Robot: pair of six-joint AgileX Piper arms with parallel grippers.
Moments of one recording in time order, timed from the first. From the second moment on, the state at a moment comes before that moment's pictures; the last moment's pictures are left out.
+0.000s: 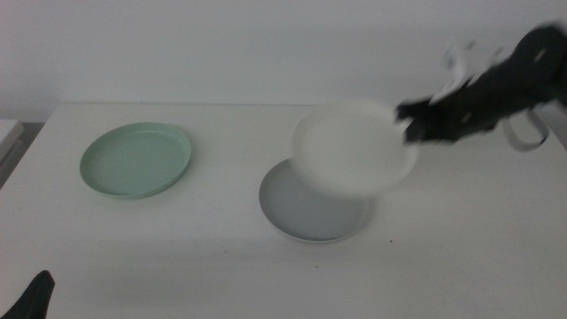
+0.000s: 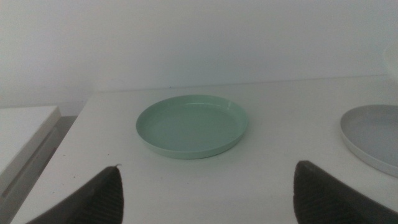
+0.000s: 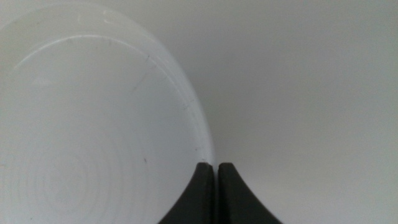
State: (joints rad) left arm -0.08 0.00 0.00 -0.04 0.22 0.03; right arm 0.19 1.84 -1.37 0.43 0.63 -0.19
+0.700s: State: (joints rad) left arm -0.08 0.00 0.00 -0.04 0.22 0.03; right arm 0.36 1.92 -1.24 0.42 0.39 -0.09
